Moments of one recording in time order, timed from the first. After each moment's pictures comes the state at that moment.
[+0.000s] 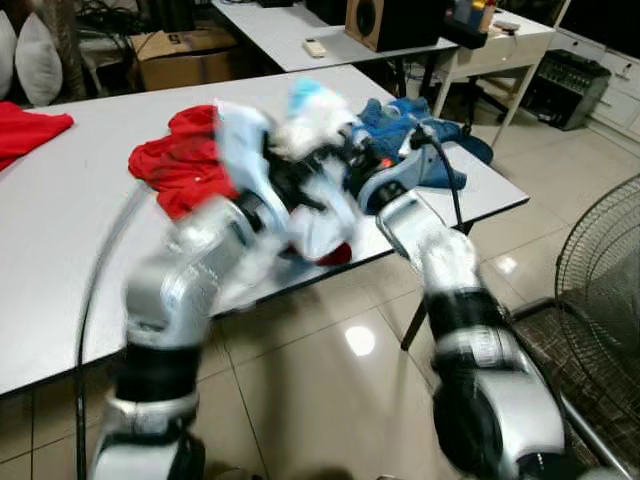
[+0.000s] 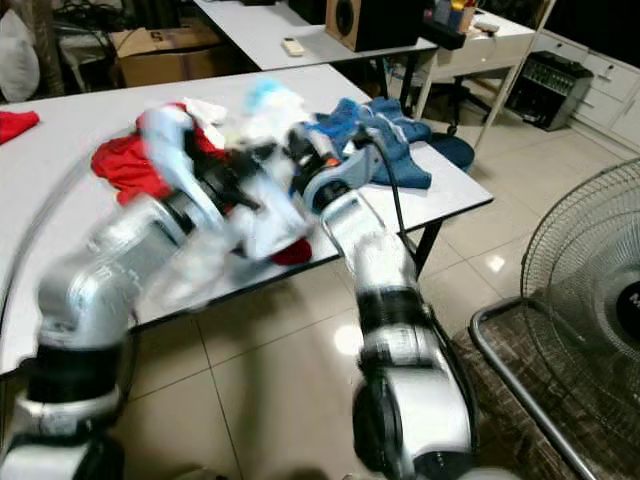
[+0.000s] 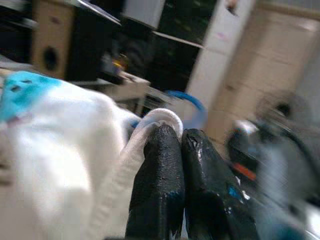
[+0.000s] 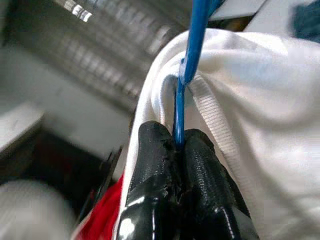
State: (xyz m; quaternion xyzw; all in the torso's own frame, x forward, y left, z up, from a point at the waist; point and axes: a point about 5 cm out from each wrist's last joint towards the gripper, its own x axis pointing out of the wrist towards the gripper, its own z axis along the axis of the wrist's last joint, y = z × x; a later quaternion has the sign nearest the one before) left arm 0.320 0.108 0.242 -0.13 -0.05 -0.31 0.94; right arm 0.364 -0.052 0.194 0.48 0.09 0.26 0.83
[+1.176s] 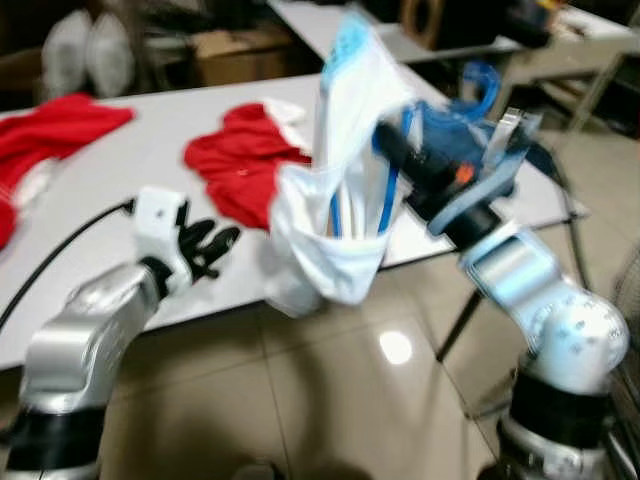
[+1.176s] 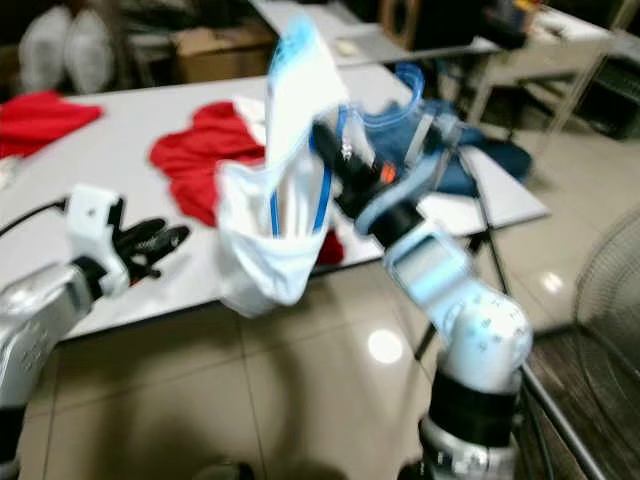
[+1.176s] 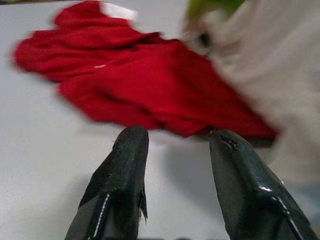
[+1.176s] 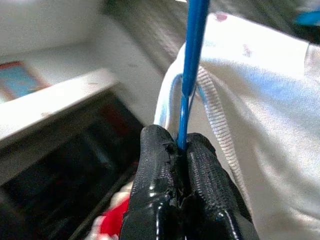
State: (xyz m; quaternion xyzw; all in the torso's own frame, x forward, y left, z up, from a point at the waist) left arm 0.285 0.208 0.166 -0.01 0.12 -0.17 0.98; right arm 0.281 -0.106 0.265 0.40 -0.03 0.34 0.85
